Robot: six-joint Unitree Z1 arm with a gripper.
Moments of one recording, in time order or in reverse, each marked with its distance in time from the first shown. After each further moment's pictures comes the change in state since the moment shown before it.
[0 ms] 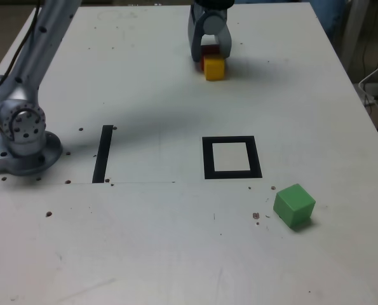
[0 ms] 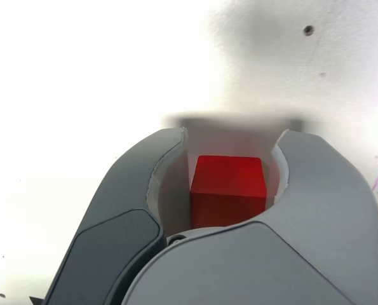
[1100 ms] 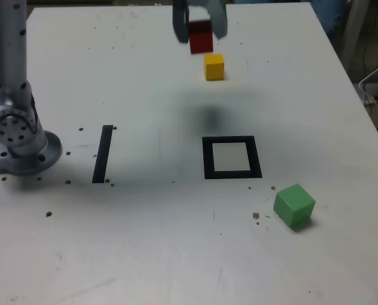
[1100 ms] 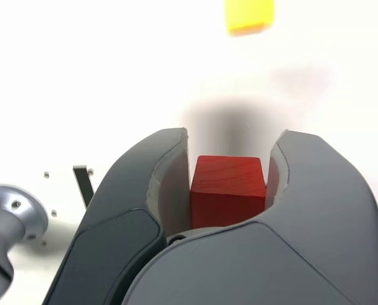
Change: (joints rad) arm -0.394 -0.471 0.259 0.155 0.006 -0.257
